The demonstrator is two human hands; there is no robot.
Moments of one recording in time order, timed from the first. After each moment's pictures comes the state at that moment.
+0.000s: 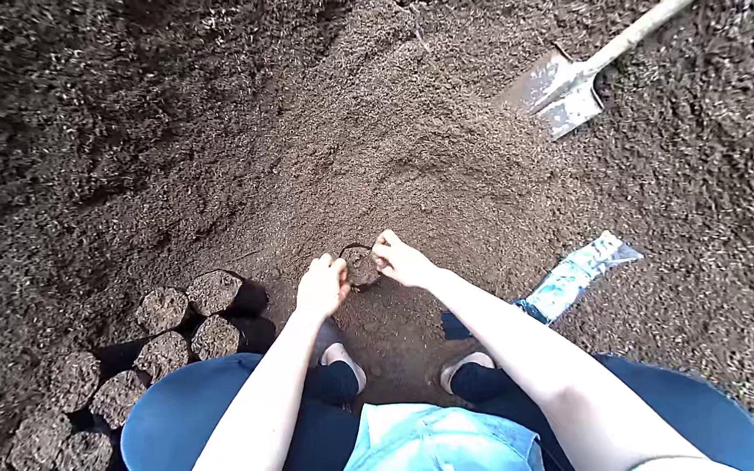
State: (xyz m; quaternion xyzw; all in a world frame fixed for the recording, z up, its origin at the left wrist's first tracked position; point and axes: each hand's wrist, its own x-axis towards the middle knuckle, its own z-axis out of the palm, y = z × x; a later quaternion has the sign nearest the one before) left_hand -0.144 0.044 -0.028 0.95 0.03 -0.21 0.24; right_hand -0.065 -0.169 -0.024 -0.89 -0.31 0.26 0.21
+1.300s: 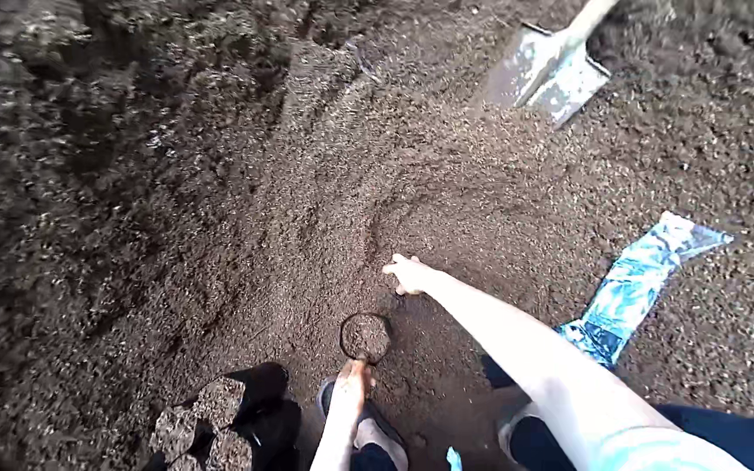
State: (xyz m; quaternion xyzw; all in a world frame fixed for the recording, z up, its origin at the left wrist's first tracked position) left_hand -0.156 -0.002 -0.030 0.69 0.37 -0.31 0.54; right_hand 0.053 -0.182 -0.092 -0.89 -0.18 0.39 0.17
